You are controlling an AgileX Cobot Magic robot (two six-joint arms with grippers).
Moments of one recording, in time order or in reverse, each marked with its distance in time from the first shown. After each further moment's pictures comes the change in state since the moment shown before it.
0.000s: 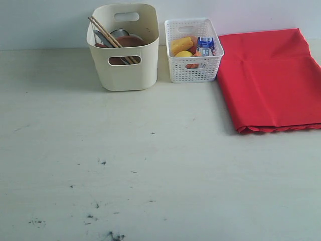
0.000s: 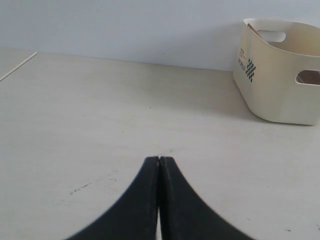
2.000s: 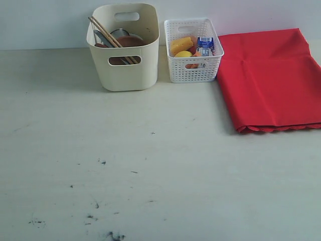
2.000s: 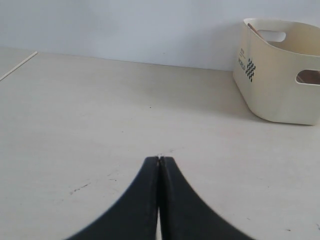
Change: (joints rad) left arm 0.000 0.000 0.000 -0.002 0.000 0.000; right arm 0.000 0.000 0.000 0.145 0.006 -0.172
